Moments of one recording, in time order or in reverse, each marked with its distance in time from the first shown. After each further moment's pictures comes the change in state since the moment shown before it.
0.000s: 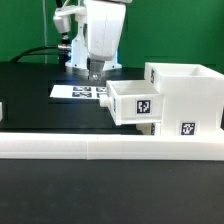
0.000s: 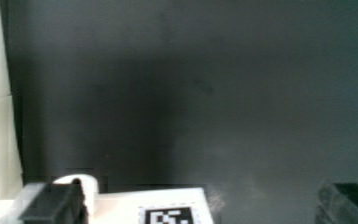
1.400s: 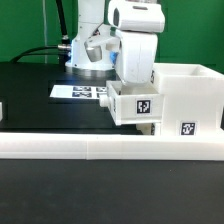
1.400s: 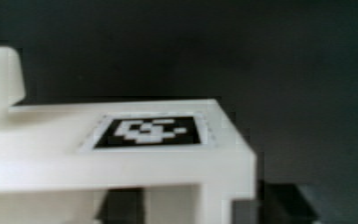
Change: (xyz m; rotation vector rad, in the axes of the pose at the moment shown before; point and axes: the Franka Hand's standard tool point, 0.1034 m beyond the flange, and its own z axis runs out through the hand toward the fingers) arm 0.058 0.001 0.035 -0.052 0.033 0.028
